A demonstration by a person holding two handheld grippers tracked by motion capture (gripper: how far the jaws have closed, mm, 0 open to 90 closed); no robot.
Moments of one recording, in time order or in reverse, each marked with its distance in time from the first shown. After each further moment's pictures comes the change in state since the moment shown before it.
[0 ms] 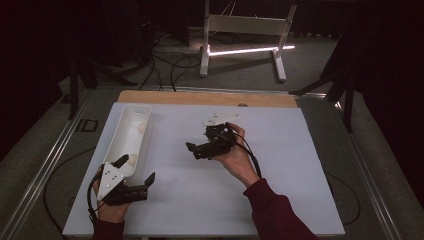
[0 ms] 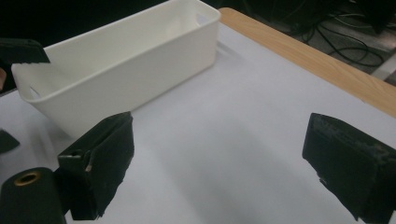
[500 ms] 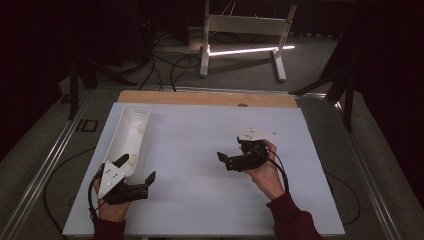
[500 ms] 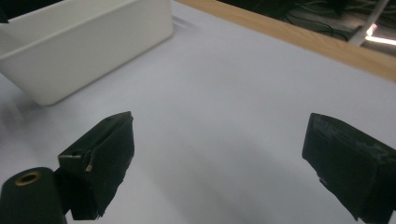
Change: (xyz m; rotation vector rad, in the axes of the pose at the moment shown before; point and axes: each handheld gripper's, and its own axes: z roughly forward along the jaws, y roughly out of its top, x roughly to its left) left arm 0.000 0.001 0.004 0.011 0.007 -0.013; right arm -0.034 -0.069 -0.051 -0.024 -0.082 0.092
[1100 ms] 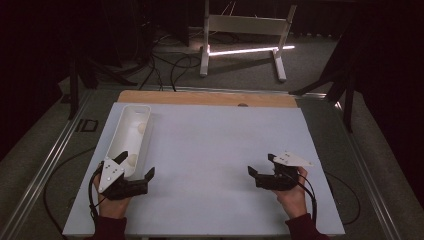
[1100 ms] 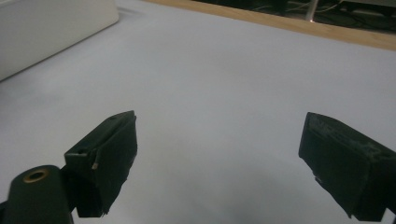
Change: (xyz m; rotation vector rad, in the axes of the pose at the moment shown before) left arm 0.007 0.001 0.007 0.014 0.021 -0.026; right arm -0.030 -0.082 -0.054 -0.082 -0.154 0.078
